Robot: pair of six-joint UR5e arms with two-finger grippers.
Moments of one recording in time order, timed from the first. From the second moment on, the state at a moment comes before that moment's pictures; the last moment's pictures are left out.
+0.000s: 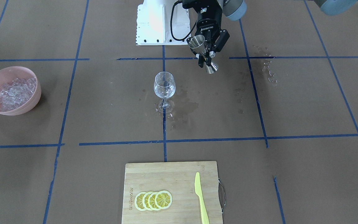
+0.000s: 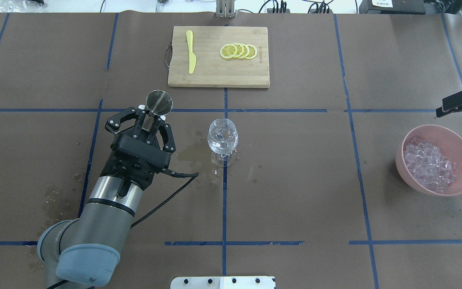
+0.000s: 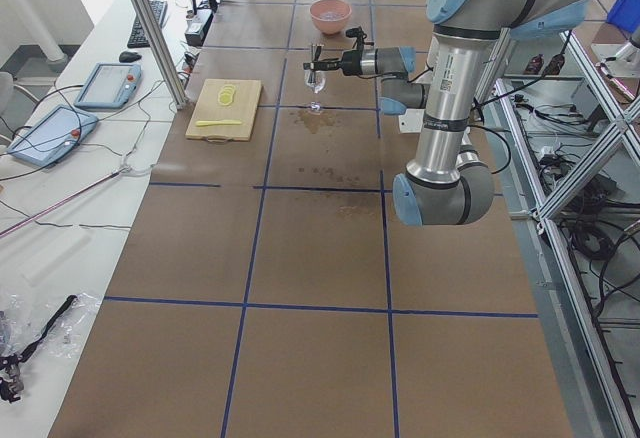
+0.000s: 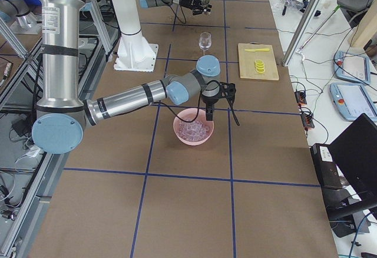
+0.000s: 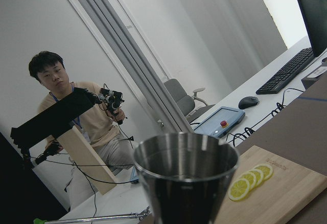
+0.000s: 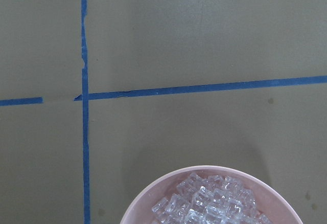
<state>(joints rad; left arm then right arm) -0.18 -1.90 -1.95 -2.36 -0.43 -0.32 1.19 -1.63 1.95 -1.33 2.30 0.73</state>
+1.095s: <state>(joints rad) -0.23 -1.35 -2.00 -2.77 -0.44 -0.53 1.10 -1.70 1.96 -1.24 2.21 0.78</state>
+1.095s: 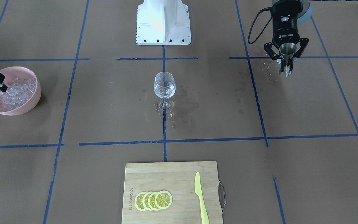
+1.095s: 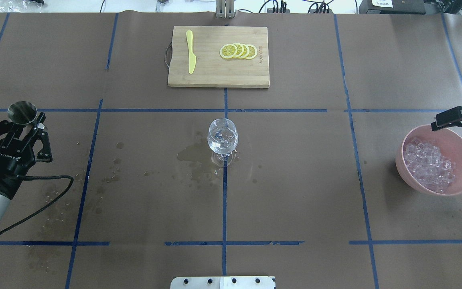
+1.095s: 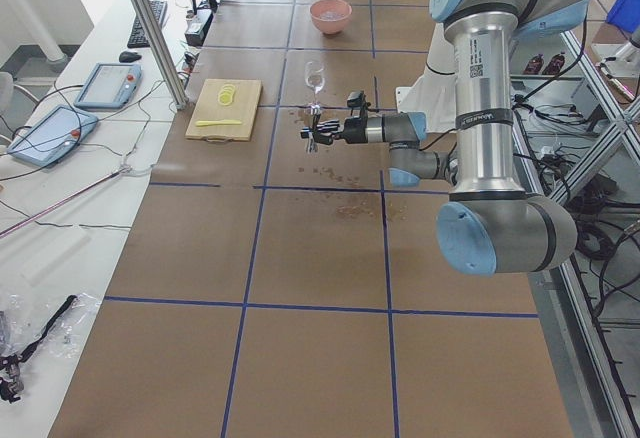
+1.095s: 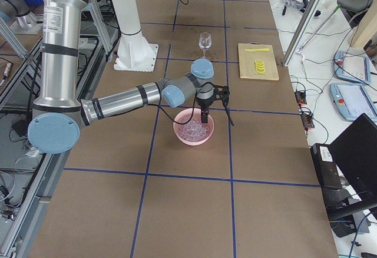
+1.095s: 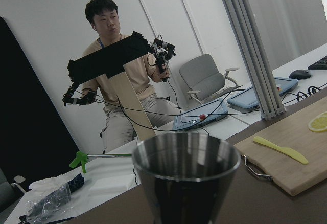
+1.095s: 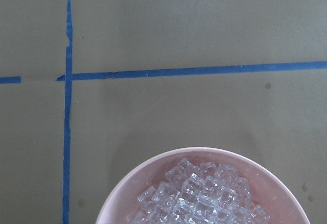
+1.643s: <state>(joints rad) -0.24 -1.34 -2.00 -2.79 -0.45 -0.53 0.95 -1.77 1.95 -1.16 2.09 0.87</state>
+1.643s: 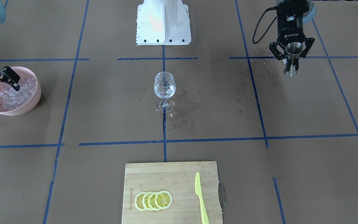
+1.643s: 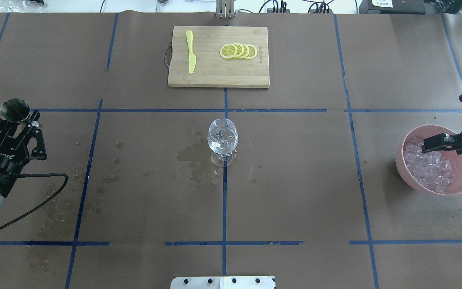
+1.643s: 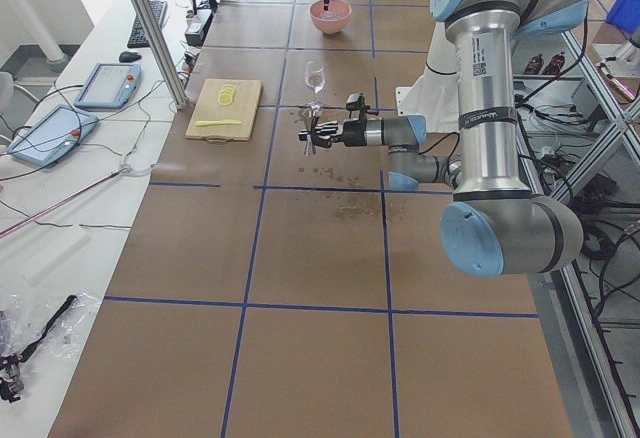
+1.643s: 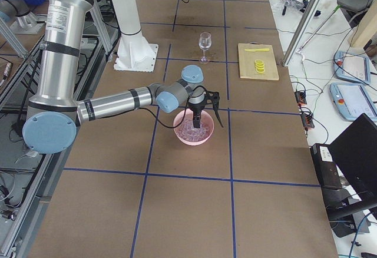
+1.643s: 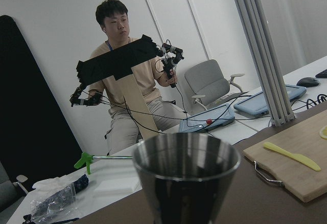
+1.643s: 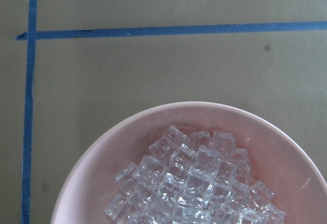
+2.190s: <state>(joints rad) -0.24 -1.35 -2.00 -2.79 -0.45 -0.53 0.91 -1.77 1.92 -1.16 2.08 0.87</state>
